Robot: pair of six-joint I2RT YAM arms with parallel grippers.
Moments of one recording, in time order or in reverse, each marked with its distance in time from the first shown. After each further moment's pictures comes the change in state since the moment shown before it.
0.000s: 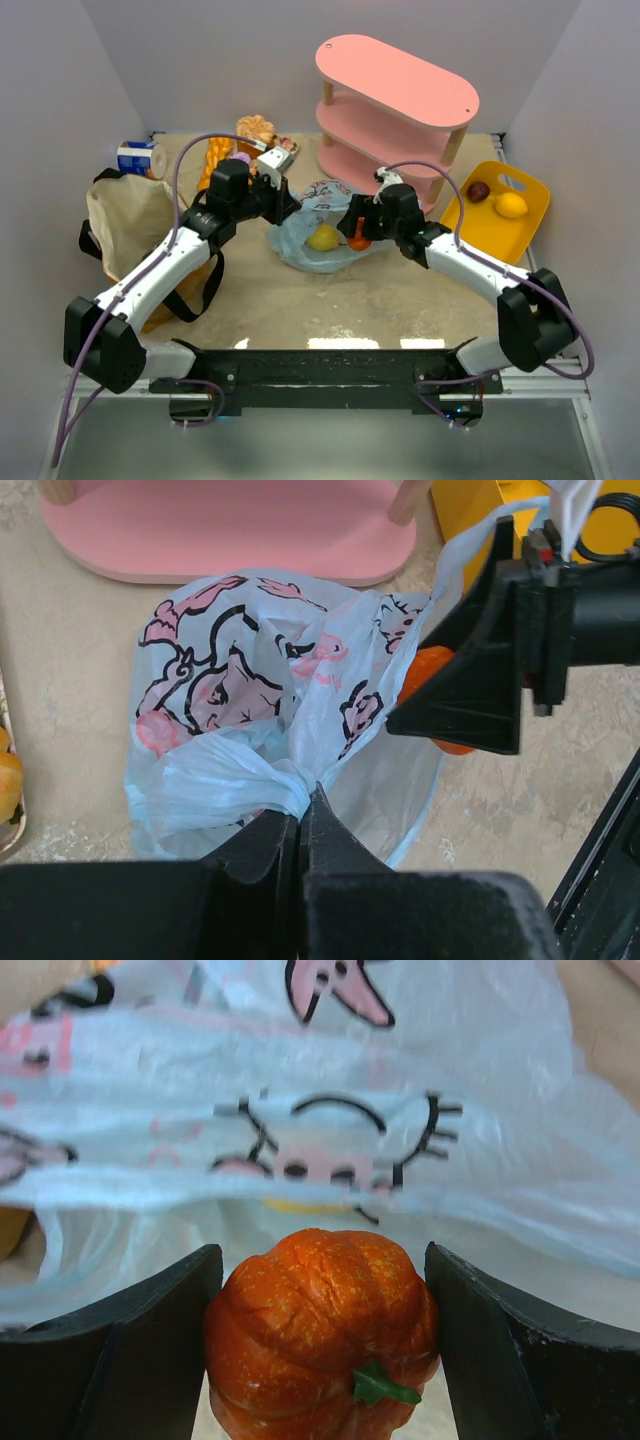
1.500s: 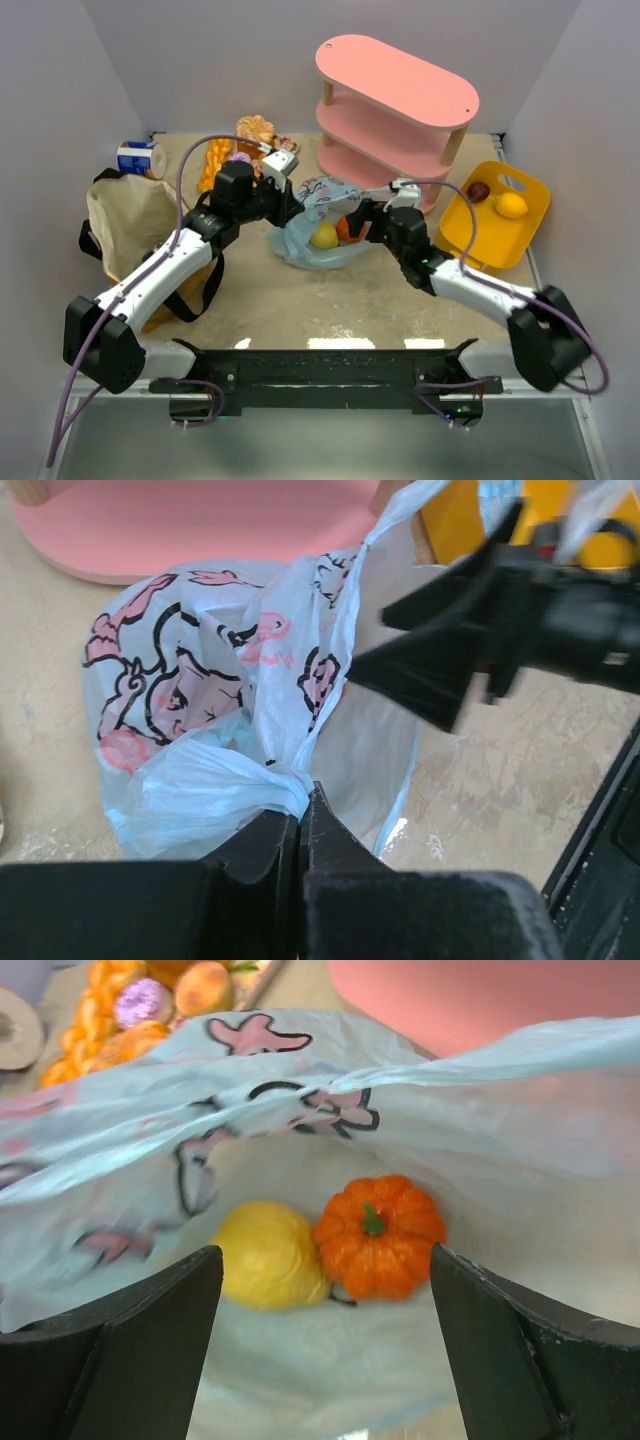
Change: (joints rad) left arm -0.034 0.000 0.000 -0.001 -0.003 -0.003; right arm 0.066 0.009 -0.198 0.473 0.323 -0.003
